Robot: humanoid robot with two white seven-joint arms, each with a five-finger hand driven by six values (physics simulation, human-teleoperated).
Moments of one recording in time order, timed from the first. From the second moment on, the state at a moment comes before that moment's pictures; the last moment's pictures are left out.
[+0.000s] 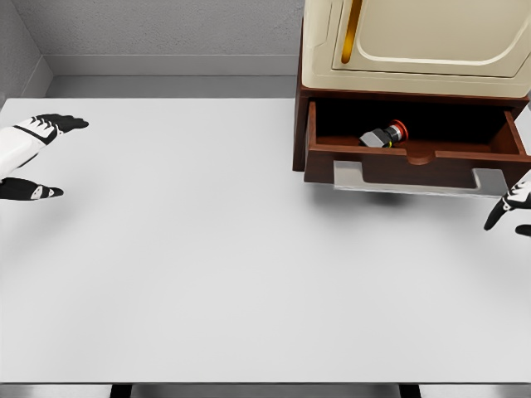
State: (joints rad) left arm -0.18 0.87 -0.11 -1.44 -0.28 -0.61 -0.23; right arm 0.31 -1.29 -0.25 -1.76 -0.14 -0.61 0.61
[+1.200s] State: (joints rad) left arm -0.18 0.87 -0.11 -1.44 -0.28 -0.61 -0.23; right arm 0.12 -1.28 -0.09 -1.76 -0.17 -0.60 0.60
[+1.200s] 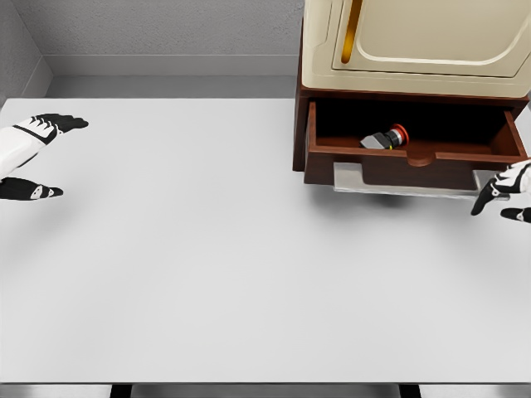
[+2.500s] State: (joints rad) left arm -0.17 0.87 -0.11 -1.44 -0.28 -0.61 -0.23; right arm 0.36 -1.10 -0.58 -1.76 -0.14 -0.62 0.61
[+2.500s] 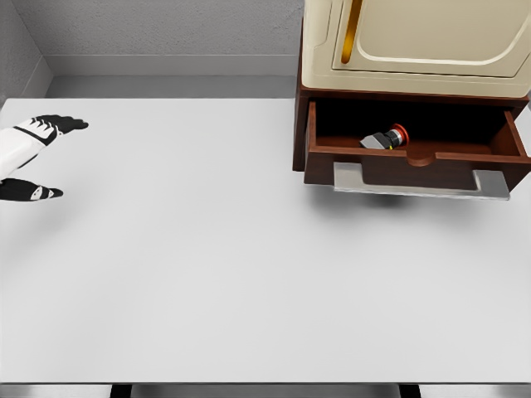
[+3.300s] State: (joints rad) left arm -0.17 0.87 -0.11 -1.44 -0.28 -0.61 -0.23; right arm 0.39 -1.06 -0.34 -1.76 -0.13 -0.56 0.59
